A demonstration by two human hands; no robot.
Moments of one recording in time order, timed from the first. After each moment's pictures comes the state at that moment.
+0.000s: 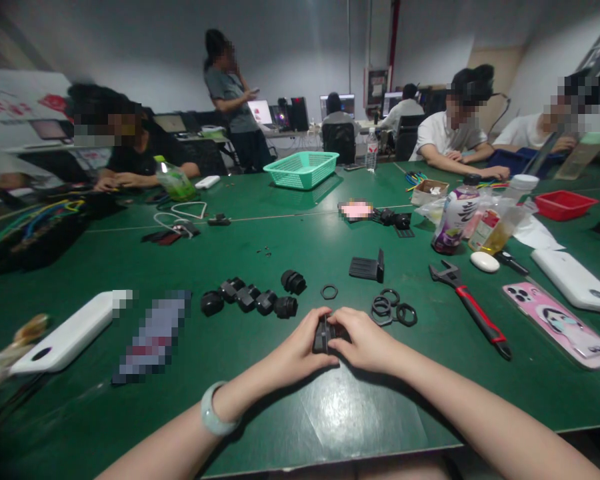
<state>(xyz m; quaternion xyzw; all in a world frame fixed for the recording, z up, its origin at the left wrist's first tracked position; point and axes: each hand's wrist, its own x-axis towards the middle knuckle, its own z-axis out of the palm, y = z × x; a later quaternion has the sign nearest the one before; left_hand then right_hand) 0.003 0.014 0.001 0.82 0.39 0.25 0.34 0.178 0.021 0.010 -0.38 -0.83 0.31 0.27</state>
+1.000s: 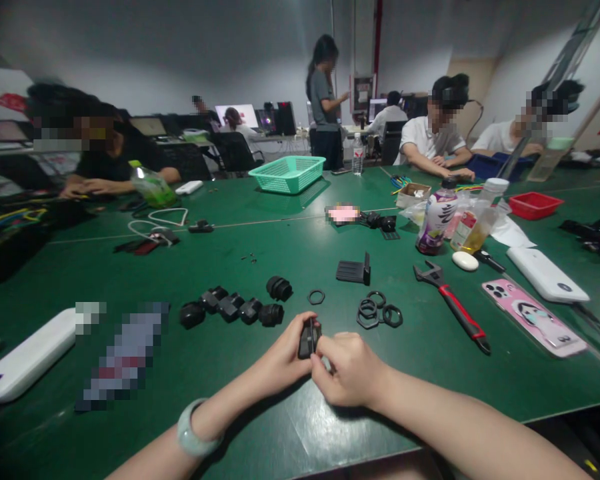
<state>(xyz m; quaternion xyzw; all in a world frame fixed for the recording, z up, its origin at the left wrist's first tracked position) 0.005 0.018 0.002 0.80 0.42 0.25 0.34 0.173 -0.006 0.013 -0.36 -0.85 0.15 0.35</state>
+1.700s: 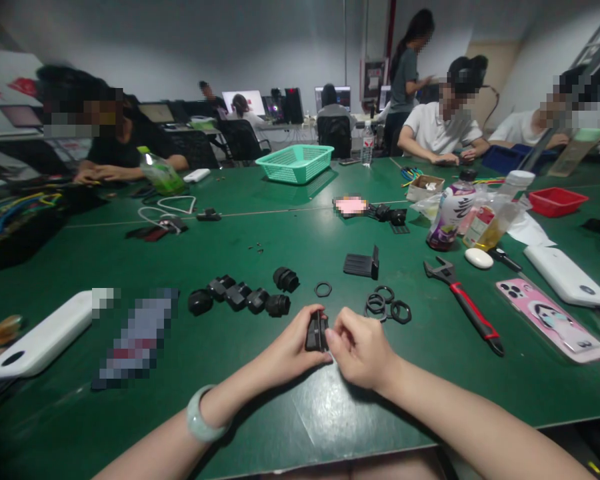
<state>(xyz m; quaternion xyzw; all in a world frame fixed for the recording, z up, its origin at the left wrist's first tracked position) 0.005 0.018 0.001 0.80 0.42 0.25 0.35 0.179 0.000 0.015 -0.40 -0.80 0.19 0.40</state>
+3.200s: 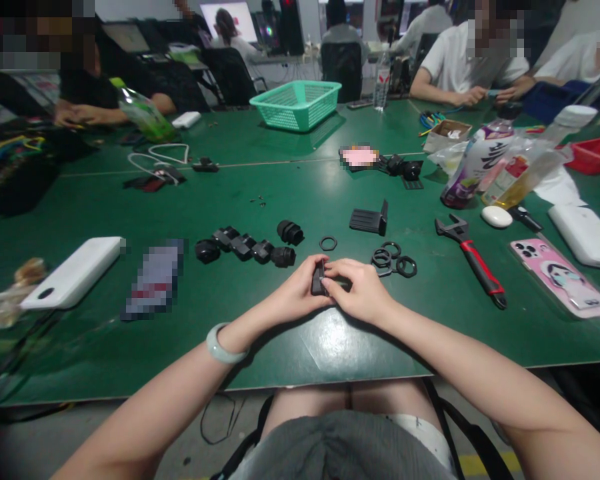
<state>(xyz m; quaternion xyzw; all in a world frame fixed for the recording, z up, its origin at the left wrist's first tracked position) 0.014 0.023 -0.007 0.82 0.40 0.26 0.32 0.182 0.011 0.008 -0.40 -0.79 0.26 0.39</state>
